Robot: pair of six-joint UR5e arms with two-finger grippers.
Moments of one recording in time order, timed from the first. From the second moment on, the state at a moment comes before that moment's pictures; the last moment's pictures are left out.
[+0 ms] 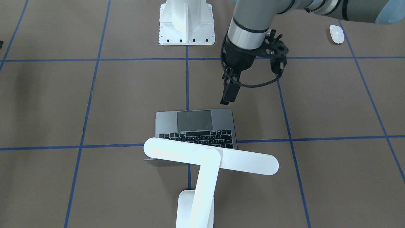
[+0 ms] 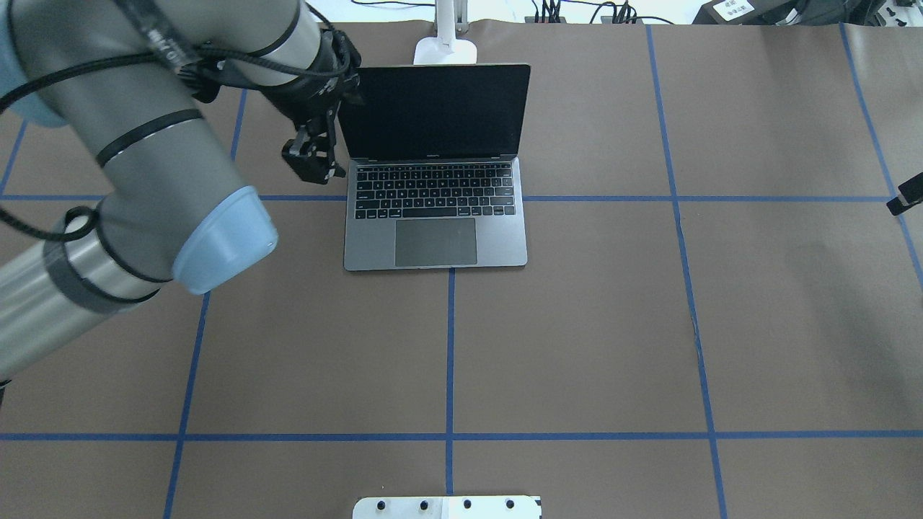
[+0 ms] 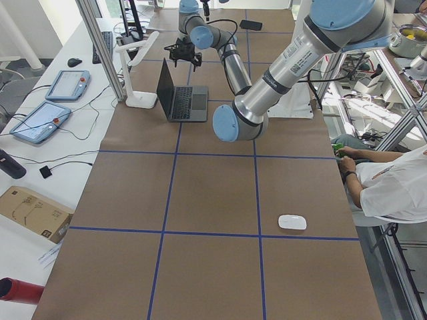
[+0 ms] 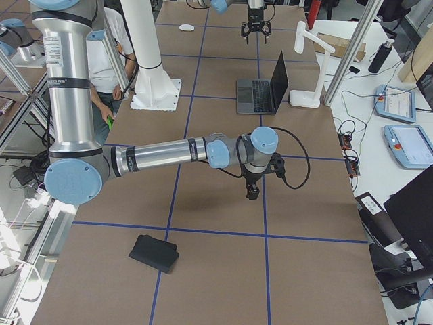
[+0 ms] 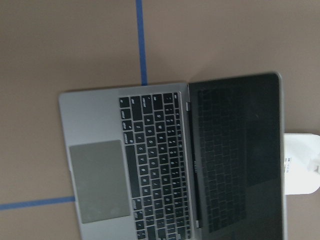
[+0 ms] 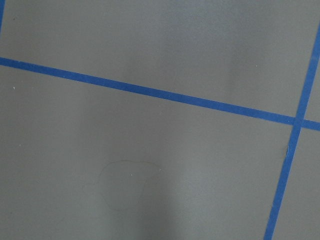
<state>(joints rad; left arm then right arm) -0.81 -2.34 -1.89 -1.33 -2.05 -2.34 1.34 -1.53 1.70 -1.56 2.39 0.08</state>
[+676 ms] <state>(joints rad) -0.83 -1.86 -2.30 -1.26 -2.07 -1.43 1.34 -1.60 1.71 -1.42 2.39 0.08</state>
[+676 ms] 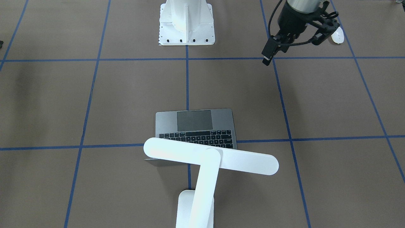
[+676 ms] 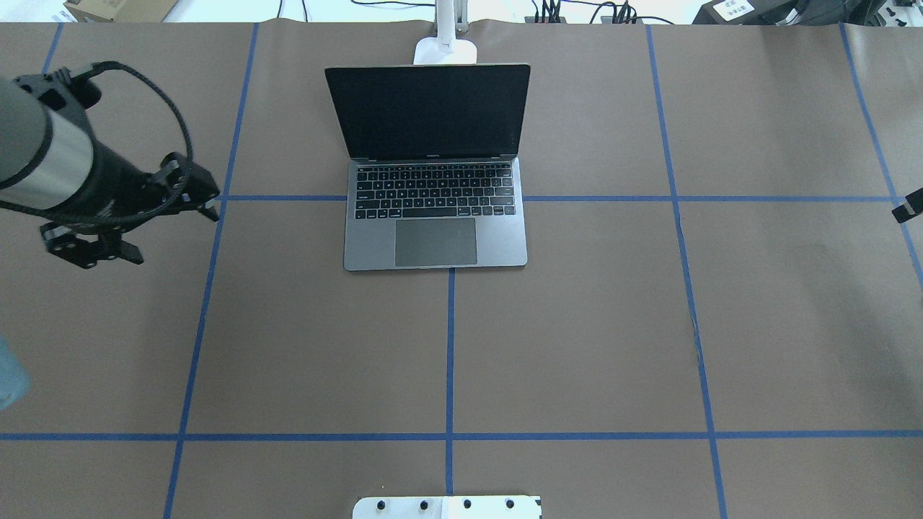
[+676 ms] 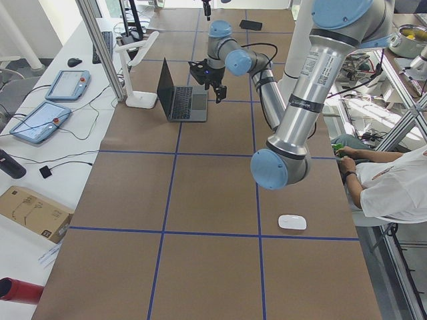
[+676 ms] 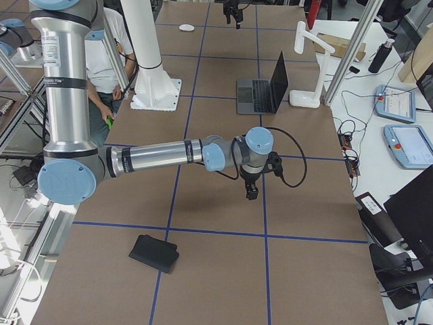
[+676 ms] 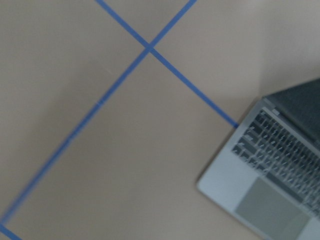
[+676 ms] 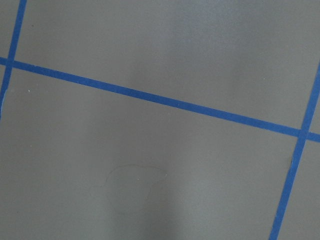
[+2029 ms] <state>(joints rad) -1.33 -1.59 -2.19 -1.27 -2.36 -0.29 1.48 -1.85 1.49 -1.38 2.40 -0.79</state>
